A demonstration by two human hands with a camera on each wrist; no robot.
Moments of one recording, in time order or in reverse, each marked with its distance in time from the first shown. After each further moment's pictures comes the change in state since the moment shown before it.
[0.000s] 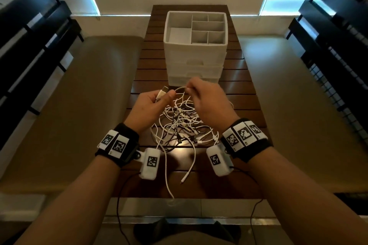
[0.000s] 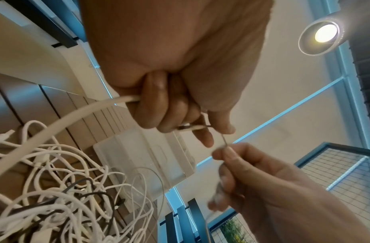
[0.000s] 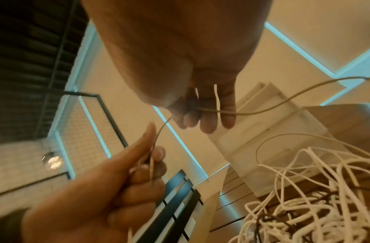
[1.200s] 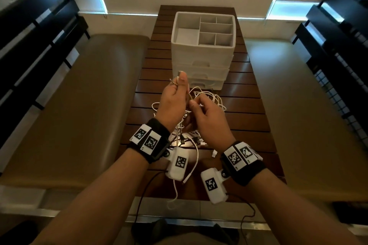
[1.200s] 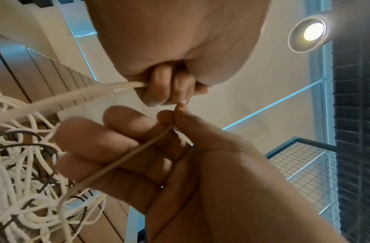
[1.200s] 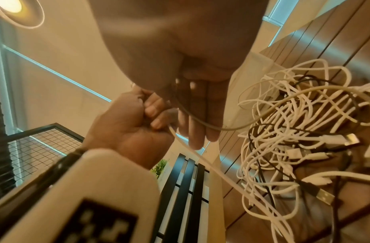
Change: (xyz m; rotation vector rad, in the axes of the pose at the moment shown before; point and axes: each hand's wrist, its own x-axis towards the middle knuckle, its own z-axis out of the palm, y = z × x) left_hand 0.009 0.029 0.048 -0.293 0.098 -0.025; right_hand -0.040 -0.015 0.025 0.642 -0.048 0.339
